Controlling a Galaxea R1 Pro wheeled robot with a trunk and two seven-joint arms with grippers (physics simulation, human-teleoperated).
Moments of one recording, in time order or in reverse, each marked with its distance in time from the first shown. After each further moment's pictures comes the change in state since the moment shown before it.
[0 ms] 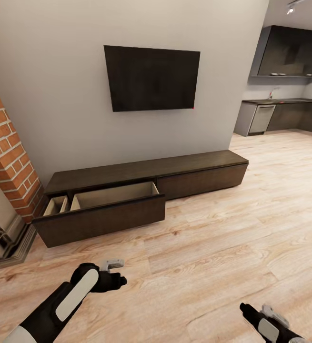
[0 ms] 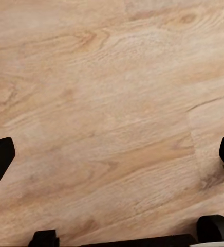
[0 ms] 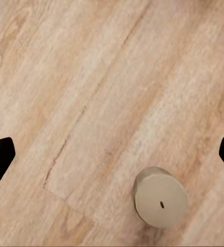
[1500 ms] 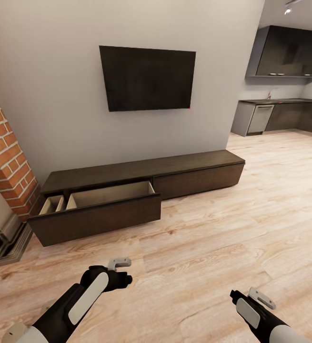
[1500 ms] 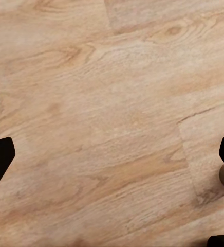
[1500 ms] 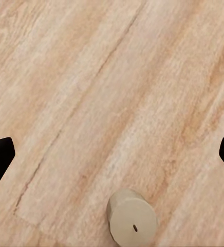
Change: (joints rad) left arm 0.000 -0.072 -0.011 0.038 -0.136 -0.069 -0.018; right arm 0.001 0.046 0.106 -0.234 0.000 0.035 -0.393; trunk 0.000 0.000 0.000
